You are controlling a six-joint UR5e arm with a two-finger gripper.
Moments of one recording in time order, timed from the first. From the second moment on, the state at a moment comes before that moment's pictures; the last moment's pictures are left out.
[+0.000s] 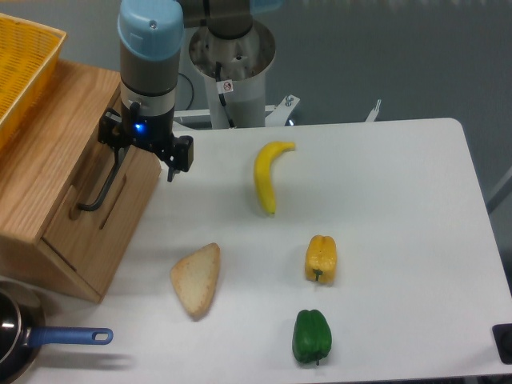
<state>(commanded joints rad) 2.18 -1.62 -1.67 -1.32 1.31 0.39</state>
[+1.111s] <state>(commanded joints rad) 2.16 -1.64 -1.67 -1.32 1.31 0.37</state>
